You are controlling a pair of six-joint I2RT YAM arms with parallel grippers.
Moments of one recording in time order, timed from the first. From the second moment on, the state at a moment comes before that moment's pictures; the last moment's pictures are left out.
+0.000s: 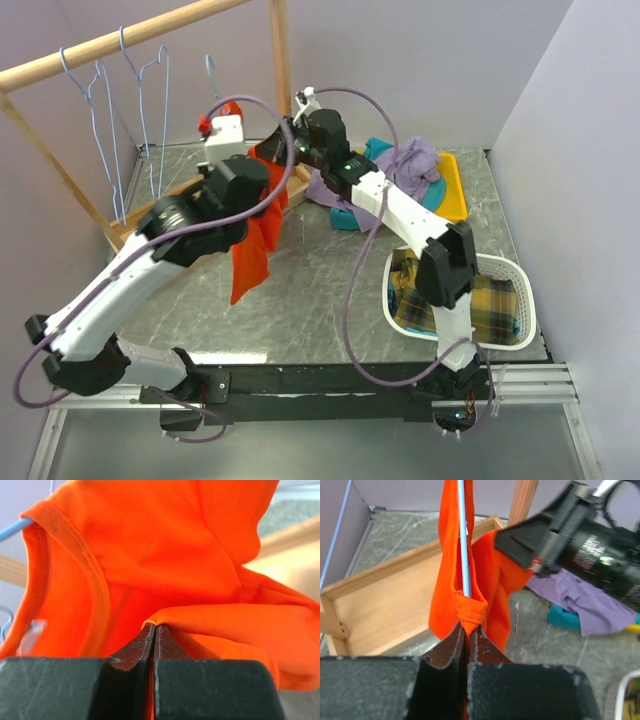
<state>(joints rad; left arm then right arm) -0.90 1.30 1.76 -0.99 -0.93 -0.54 0.67 2.00 1.92 -0.06 -0.27 0.74</state>
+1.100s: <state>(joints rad) -0.69 1.74 2.09 -0.43 -1.08 -0.09 0.56 2.57 2.29 0.28 -0.38 1.15</state>
